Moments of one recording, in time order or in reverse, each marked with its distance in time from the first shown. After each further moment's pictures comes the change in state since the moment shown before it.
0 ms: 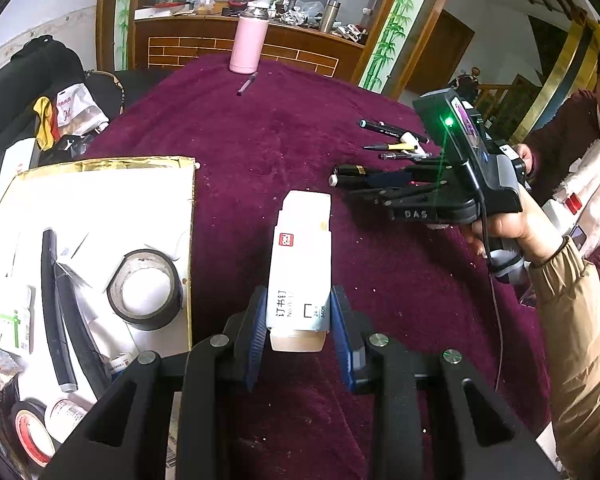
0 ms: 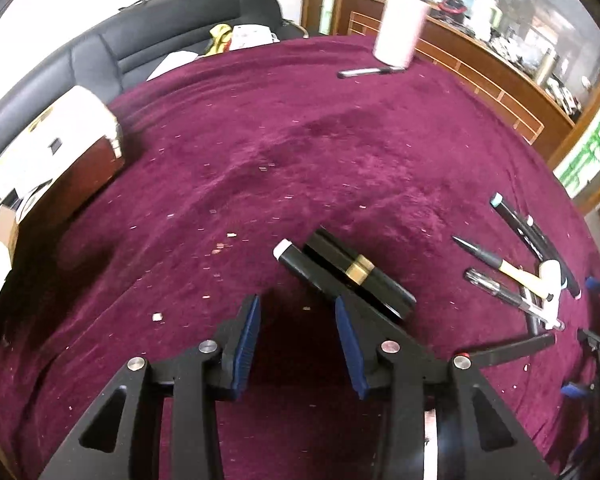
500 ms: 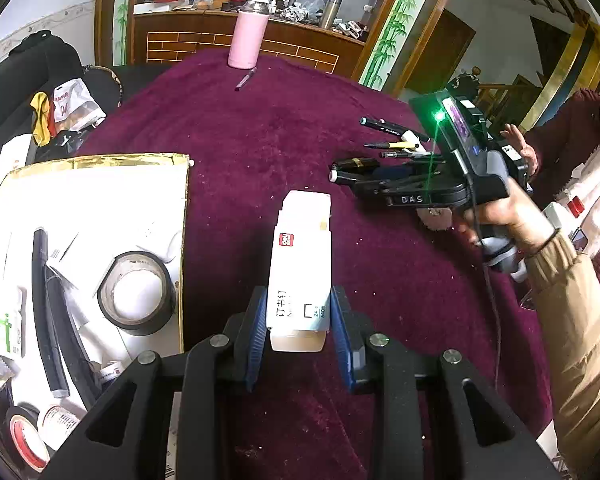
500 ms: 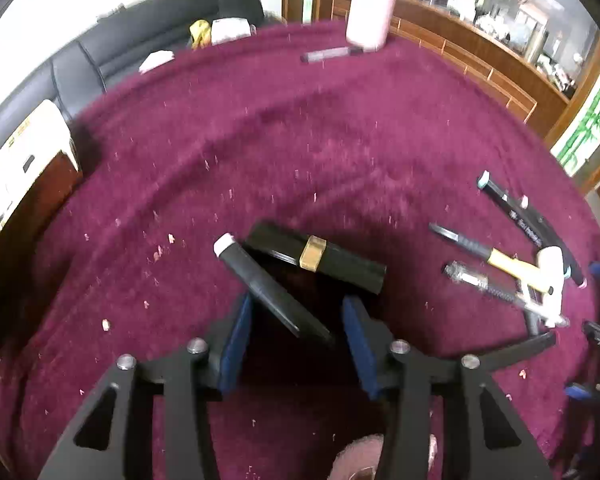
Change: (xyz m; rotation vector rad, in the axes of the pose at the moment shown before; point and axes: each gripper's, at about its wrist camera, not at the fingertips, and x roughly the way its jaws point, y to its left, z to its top) left arm 0.009 -0.001 0.003 -0.005 0.013 -0.011; right arm 0.019 -0.035 0.002 0.057 -0.002 0.021
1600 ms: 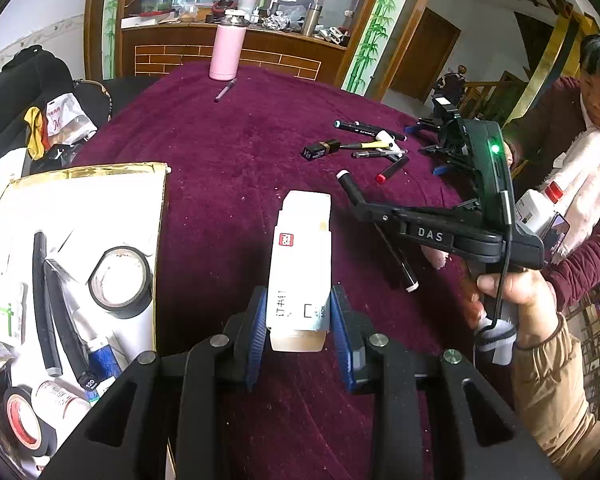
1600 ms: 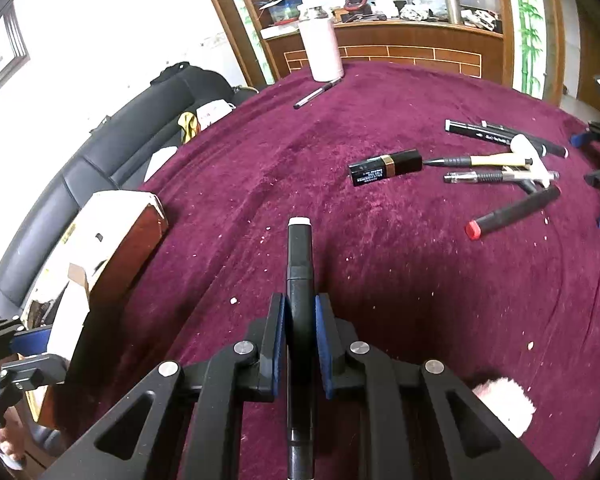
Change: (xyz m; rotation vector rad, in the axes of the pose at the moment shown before) left arm -0.020 -0.027 -0.011 0.041 -0.027 -0.021; right arm -0.069 0.046 -0.070 0.365 -0.222 0.111
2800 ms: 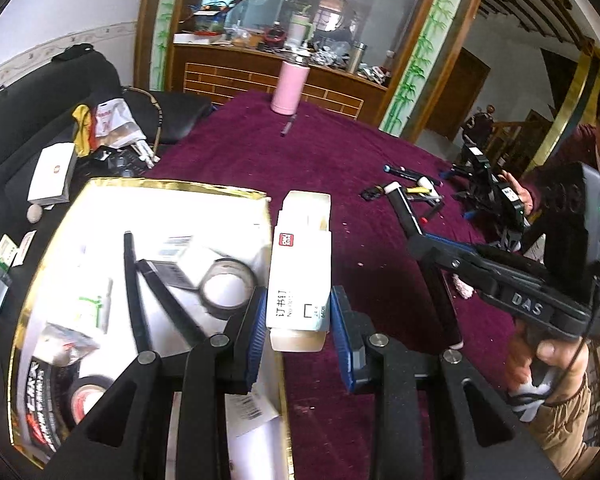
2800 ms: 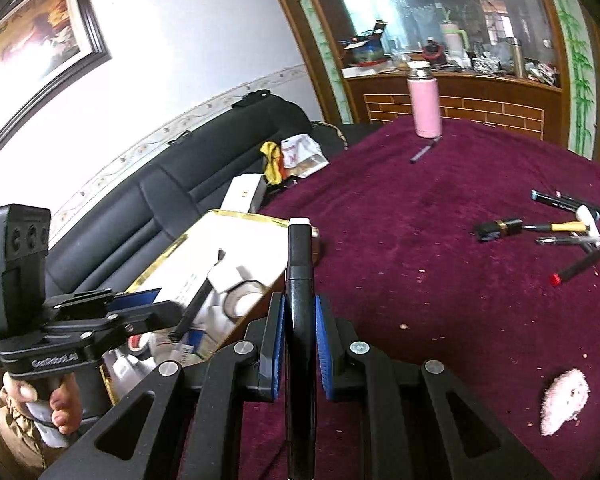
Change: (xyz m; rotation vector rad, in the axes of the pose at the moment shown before) left arm -0.064 0.062 -0.007 -0.102 -0.120 0.090; right arm -0.049 0.120 -0.006 -0.136 -0.135 0.202
